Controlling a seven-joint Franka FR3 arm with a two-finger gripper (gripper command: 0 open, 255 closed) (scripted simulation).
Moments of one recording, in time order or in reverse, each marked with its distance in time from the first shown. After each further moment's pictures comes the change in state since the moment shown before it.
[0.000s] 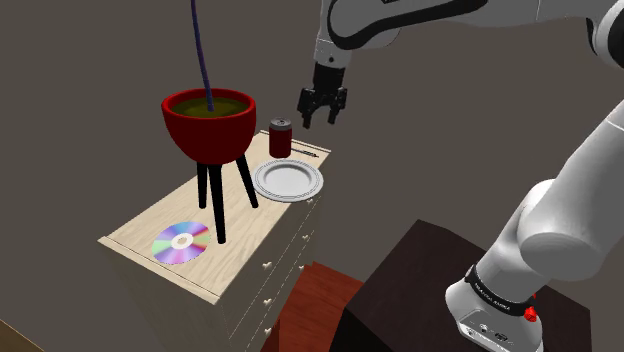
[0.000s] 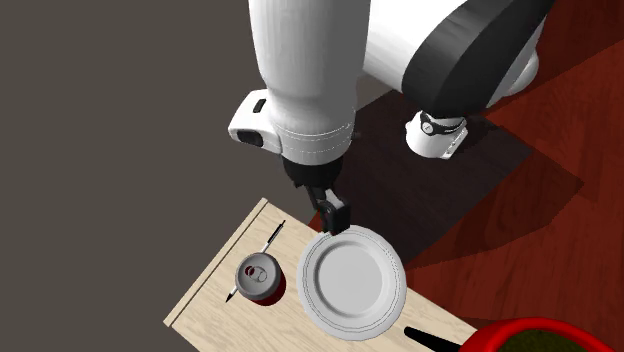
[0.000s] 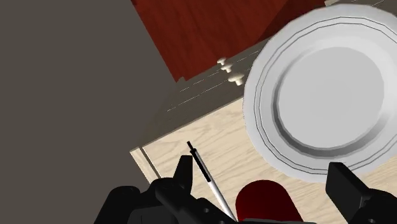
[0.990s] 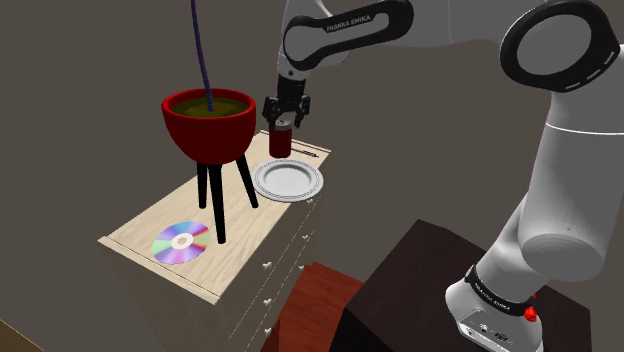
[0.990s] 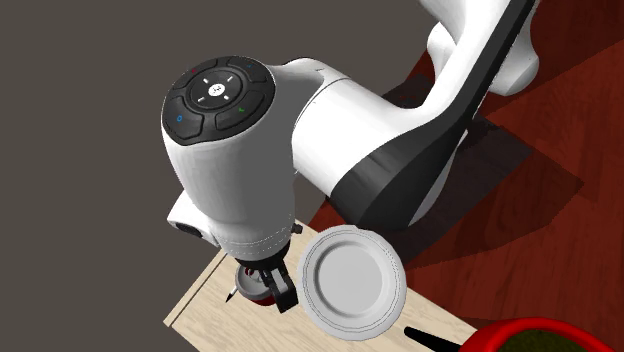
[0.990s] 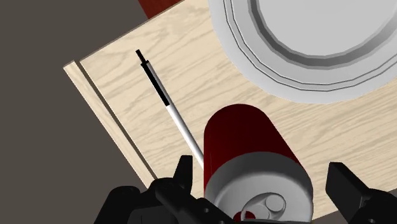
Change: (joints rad) arm 0.027 0.335 0.013 0.298 -0.042 0.100 0.045
